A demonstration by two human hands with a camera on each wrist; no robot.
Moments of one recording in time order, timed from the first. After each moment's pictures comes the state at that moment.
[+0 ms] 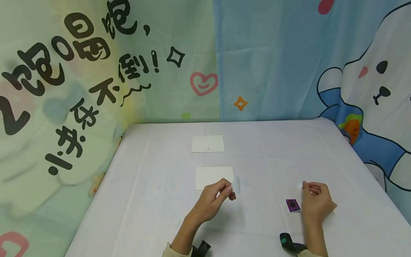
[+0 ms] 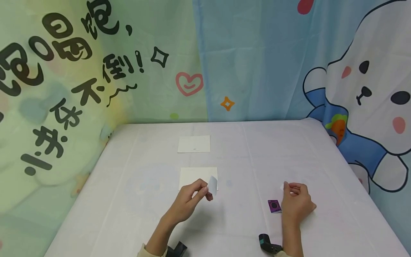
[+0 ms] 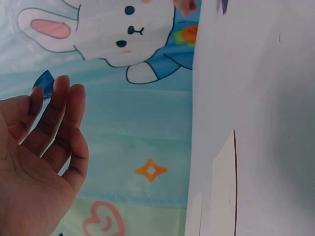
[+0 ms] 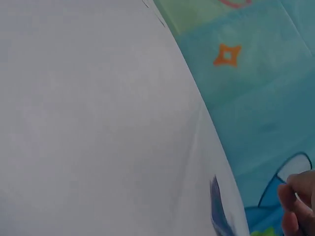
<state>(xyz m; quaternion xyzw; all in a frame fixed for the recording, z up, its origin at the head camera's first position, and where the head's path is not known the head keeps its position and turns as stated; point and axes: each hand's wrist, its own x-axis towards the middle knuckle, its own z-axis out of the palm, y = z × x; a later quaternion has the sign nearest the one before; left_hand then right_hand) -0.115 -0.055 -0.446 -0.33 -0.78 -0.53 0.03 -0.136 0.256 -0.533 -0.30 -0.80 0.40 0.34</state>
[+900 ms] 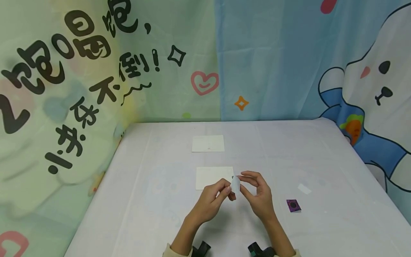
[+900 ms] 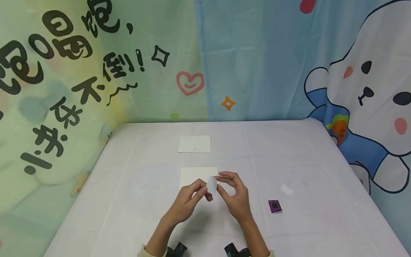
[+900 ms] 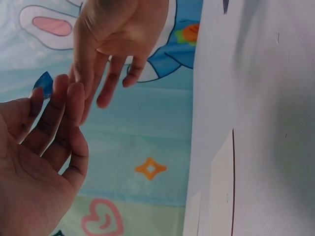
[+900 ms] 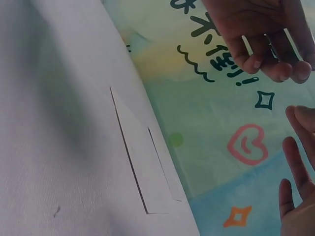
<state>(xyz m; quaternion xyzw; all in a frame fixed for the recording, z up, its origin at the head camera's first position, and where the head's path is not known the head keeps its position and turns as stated) -0.110 -0.057 -0.437 -0.31 -0.77 -0.55 0.01 -0.119 0.119 -0.468 0.21 -0.71 0.63 0.22</state>
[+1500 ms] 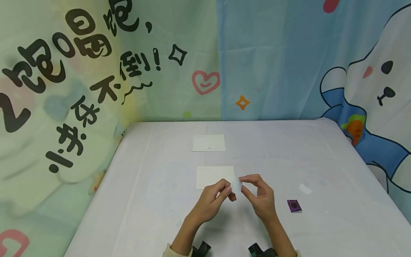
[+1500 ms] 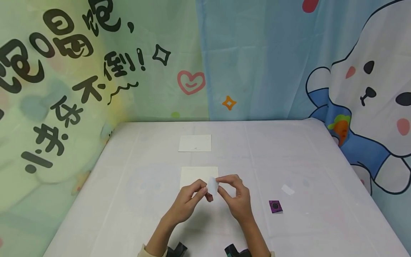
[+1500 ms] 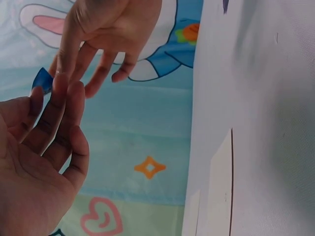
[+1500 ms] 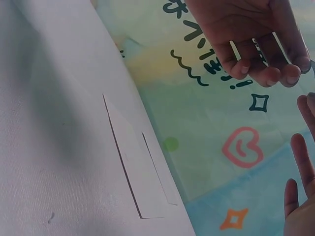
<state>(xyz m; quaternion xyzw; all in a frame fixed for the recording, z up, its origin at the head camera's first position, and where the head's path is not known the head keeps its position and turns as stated) -0.115 -0.059 -0.449 -0.33 -0.76 -0.56 0.02 -0.121 0.120 -0.471 0.27 -0.68 0.63 0.26</state>
